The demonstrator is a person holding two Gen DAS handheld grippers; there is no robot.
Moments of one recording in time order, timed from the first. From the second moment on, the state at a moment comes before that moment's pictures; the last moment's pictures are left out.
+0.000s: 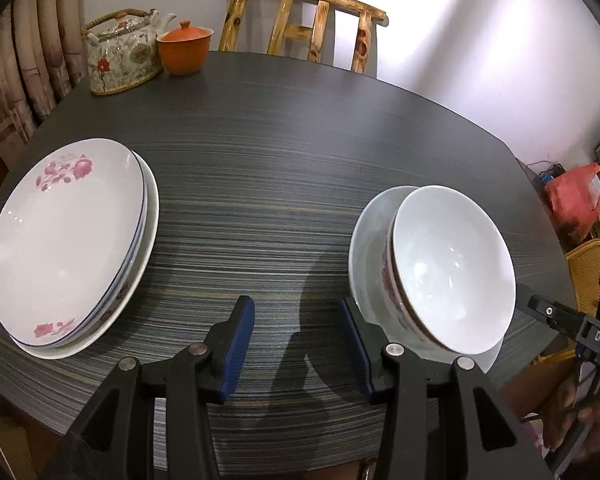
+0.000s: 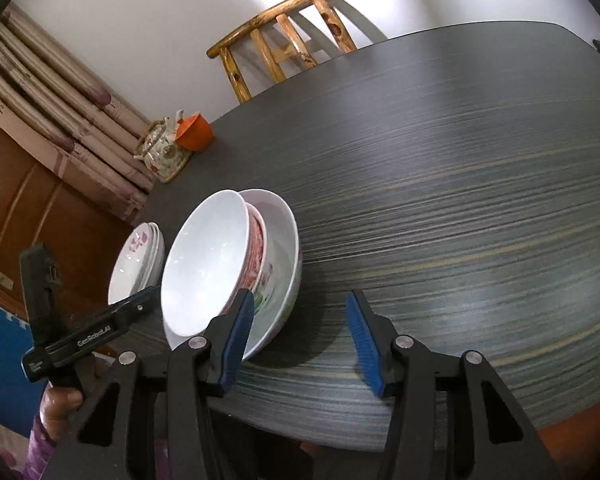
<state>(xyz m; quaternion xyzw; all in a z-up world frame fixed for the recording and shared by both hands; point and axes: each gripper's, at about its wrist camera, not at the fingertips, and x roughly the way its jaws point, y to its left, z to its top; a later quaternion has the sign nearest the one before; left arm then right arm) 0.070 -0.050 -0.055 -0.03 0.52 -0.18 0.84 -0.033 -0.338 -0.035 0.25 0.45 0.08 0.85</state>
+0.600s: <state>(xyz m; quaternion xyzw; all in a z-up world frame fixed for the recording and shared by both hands) 0.076 -0.034 -0.046 -0.07 0.55 -0.22 0.80 -0.012 -0.342 -0.039 0.26 0.48 0.11 0.83</state>
